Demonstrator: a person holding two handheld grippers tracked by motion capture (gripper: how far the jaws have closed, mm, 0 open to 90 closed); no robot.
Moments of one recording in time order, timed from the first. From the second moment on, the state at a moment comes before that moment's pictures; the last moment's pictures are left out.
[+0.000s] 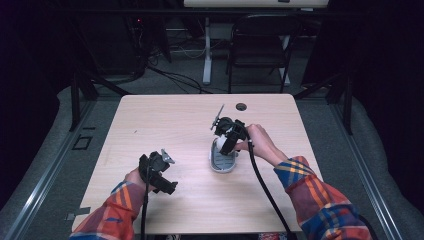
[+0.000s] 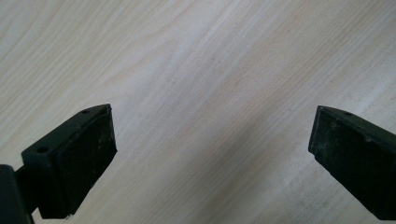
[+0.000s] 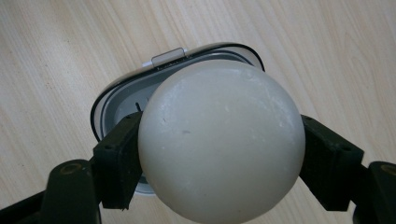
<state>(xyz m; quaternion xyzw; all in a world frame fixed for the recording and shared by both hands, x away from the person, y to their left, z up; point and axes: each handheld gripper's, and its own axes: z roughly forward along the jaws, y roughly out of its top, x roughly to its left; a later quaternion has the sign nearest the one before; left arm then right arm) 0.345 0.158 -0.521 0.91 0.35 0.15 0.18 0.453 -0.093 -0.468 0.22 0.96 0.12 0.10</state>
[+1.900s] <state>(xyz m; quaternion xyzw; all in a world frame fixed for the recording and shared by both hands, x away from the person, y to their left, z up) 0.345 0.158 -0.522 0.91 0.34 0.14 0.18 0.464 -0.075 -0.512 0.22 0.97 0.07 0.05</state>
